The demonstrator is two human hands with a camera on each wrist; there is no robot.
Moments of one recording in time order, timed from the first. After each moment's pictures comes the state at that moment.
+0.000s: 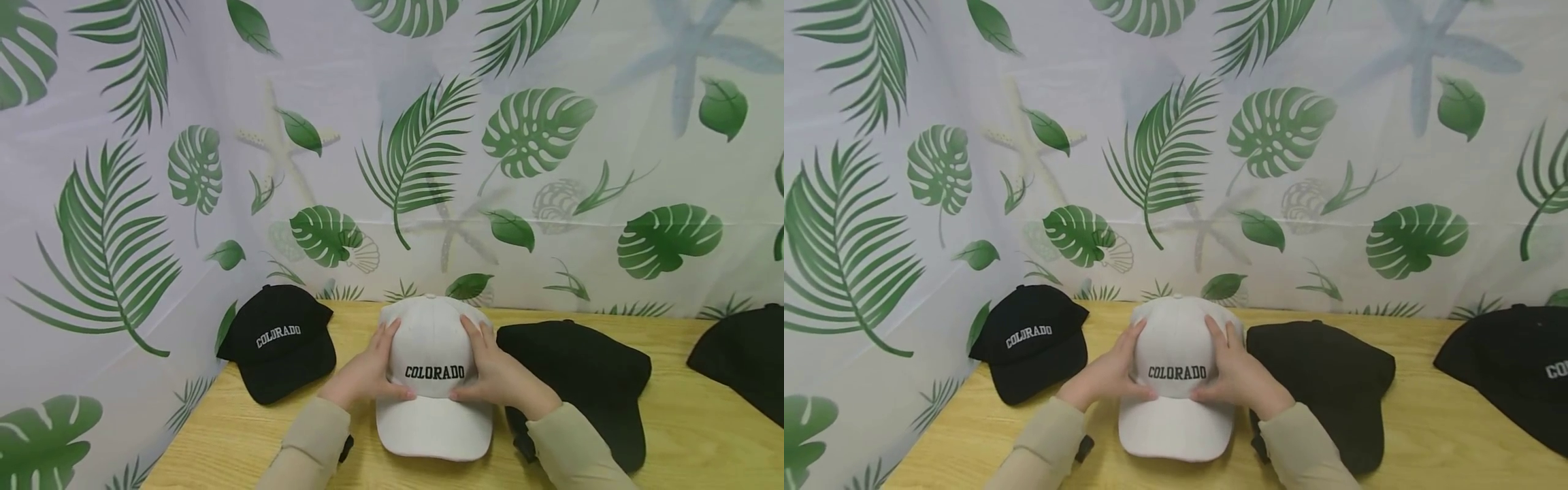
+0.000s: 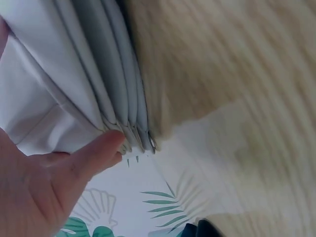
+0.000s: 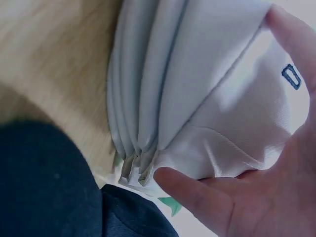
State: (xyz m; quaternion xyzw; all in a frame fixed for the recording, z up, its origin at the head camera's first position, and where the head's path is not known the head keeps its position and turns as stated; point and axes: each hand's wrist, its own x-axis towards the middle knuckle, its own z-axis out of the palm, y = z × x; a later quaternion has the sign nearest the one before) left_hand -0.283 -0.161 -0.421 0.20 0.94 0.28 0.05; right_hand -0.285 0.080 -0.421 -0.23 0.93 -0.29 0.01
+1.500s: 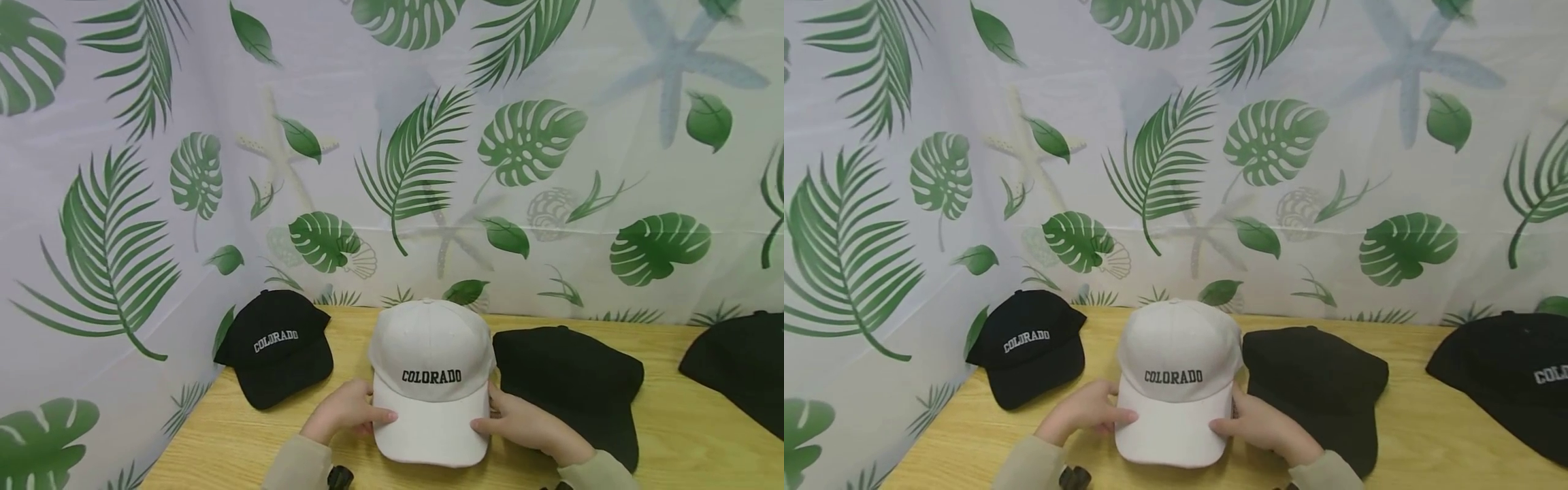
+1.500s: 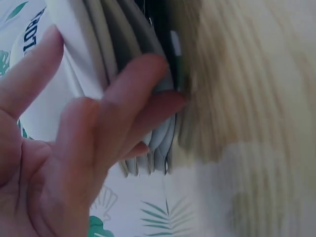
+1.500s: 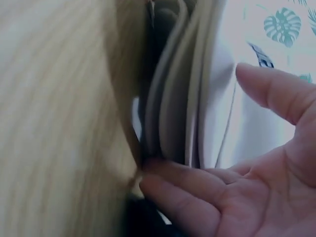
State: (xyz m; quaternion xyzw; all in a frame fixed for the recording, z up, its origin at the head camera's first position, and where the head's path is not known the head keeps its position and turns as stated) left_hand -0.243 -0.173 -0.422 0.09 0.89 0.41 0.16; right_hand -0.244 0.110 -0.428 -0.19 0.83 -0.47 0.22
